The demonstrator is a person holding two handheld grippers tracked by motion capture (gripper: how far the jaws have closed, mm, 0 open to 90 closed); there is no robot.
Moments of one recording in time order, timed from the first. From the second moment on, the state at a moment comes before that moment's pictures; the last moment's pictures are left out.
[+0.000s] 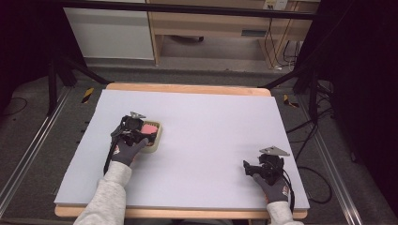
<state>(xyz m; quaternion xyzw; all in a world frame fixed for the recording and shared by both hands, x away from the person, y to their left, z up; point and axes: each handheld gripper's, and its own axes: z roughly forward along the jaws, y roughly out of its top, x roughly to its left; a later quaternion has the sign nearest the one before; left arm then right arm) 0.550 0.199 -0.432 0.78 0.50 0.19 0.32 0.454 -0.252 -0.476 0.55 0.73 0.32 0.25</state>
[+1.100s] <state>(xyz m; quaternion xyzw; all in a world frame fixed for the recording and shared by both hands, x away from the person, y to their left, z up) 0.471 0.252 -0.439 0.76 0.47 0.22 0.38 0.451 -0.260 -0.474 0.56 0.71 0.32 0.27</state>
